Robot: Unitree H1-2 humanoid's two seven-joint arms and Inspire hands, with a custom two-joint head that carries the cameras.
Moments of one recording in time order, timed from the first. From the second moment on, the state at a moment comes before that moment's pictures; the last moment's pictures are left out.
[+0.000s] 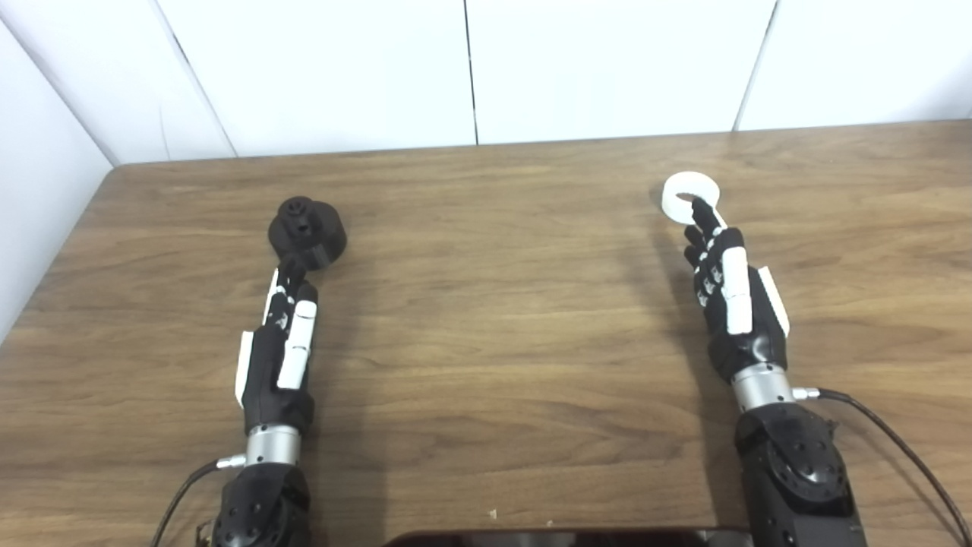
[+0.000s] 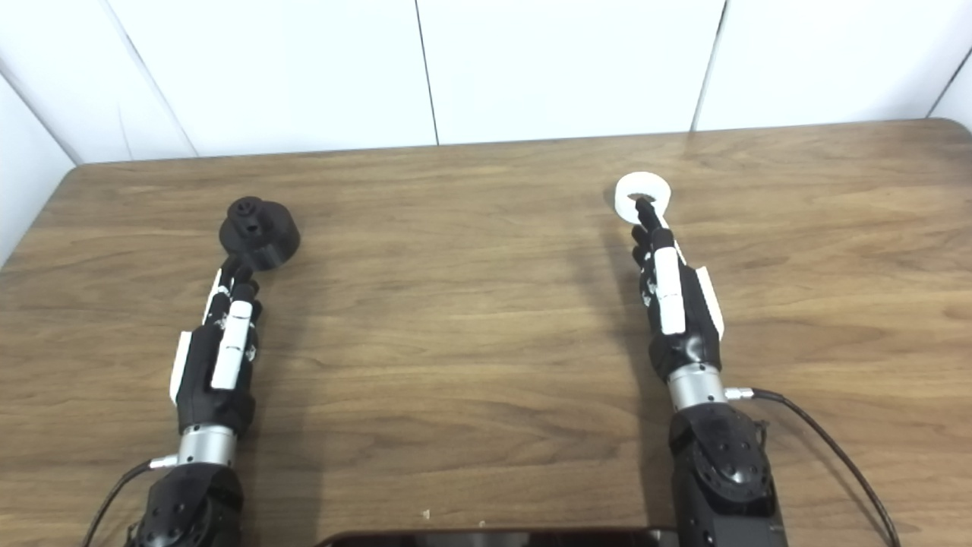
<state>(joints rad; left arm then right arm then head) 0.10 0.03 0.14 -0.15 -0.13 0.03 0.03 -0.07 -0.03 -0.05 -0.07 0.10 0.03 0.02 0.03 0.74</state>
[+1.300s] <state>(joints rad) -0.13 0.39 0.07 -0.16 0.40 0.33 0.00 -0.08 -0.04 -0.06 -0.06 0.11 0.03 0.02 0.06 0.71</state>
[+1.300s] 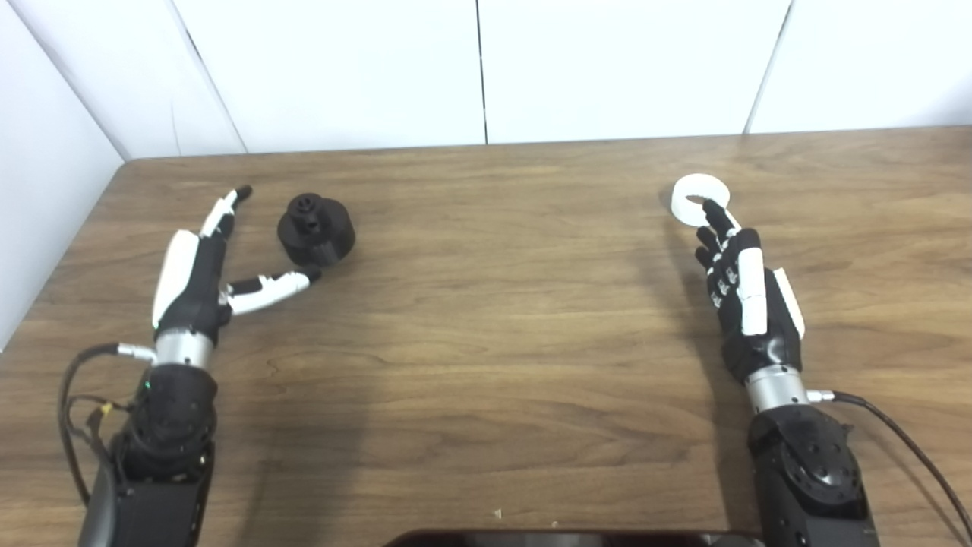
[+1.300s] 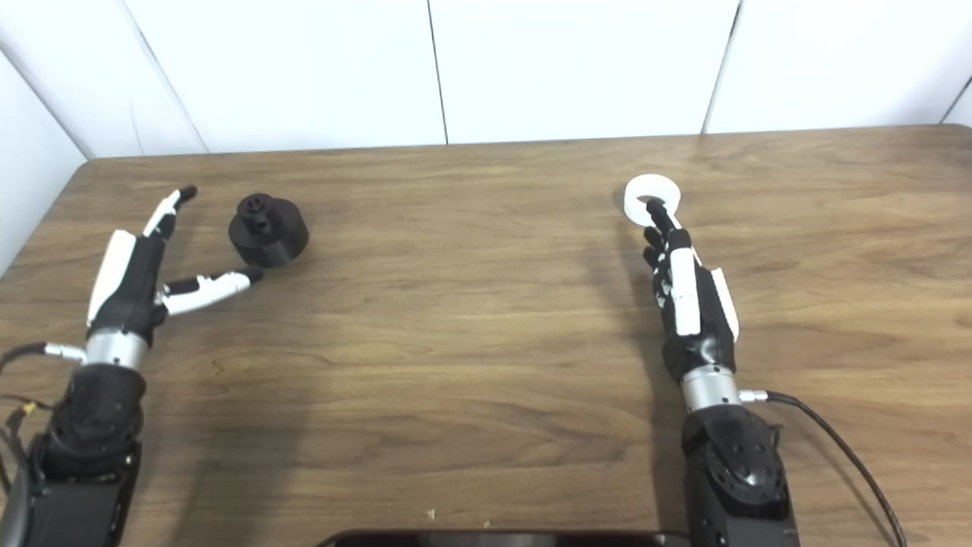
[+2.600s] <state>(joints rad) -0.39 0.59 -0.12 0.08 0.47 0.42 -0.36 -0.09 -0.04 -0.06 -0.05 0.10 0.02 0.02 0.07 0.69</state>
